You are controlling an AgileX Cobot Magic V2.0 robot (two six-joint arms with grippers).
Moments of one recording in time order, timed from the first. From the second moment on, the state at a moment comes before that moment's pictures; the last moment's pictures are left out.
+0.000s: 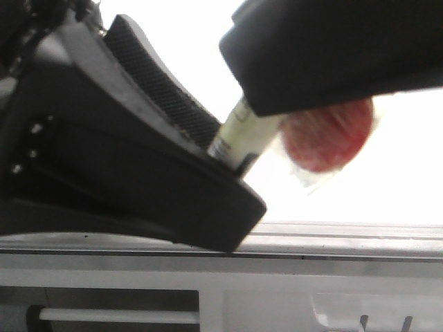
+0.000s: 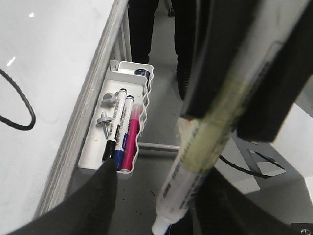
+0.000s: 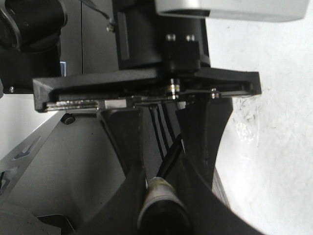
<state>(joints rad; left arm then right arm) -0.79 1.20 -0.67 -1.25 0.67 1.59 1.14 0.85 -0.61 0.08 0.26 -0.38</state>
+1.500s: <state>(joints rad) -0.79 1.20 -0.67 -1.21 0.68 1.60 1.14 0.86 -0.61 0.09 0.25 -0.38</state>
